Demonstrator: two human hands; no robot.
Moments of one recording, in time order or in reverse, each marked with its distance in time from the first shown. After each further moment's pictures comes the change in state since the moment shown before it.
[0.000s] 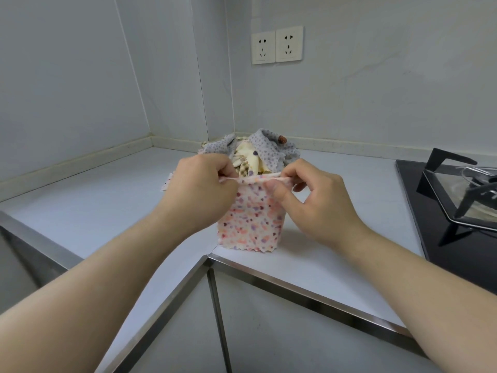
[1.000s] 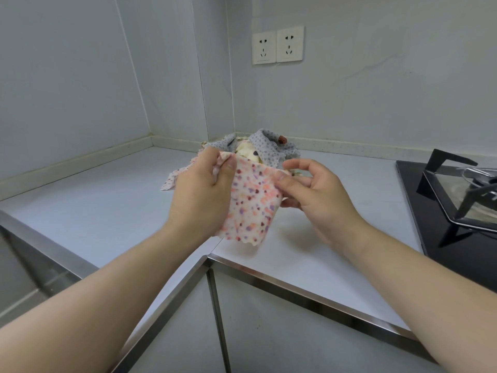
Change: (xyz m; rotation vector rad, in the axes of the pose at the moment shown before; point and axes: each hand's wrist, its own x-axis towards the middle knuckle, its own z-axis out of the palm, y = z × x) left_hand -0.007 -0.002 0.020 -0.201 0.163 -0.129; right_hand 0.007 -0.003 0.003 0.616 -0.037 0.621
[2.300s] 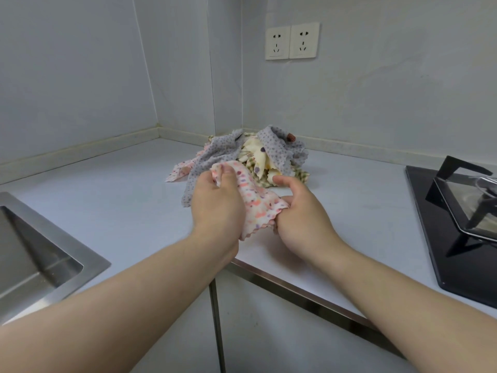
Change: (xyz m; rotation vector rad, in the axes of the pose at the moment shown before) left_hand -0.012 -0.009 0.040 -0.626 0.163 -0.488; right_hand -0.015 0.015 0.030 -0.375 -0.034 0.094
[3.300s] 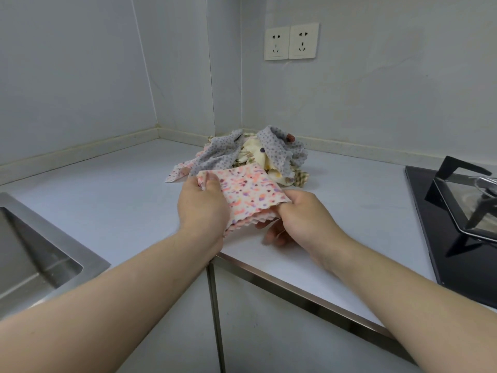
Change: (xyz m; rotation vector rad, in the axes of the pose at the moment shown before) left_hand 0.034 -0.023 -0.015 0.058 0.051 -0.053; right_hand 0.000 -0.012 -0.006 0.105 -0.139 0.142
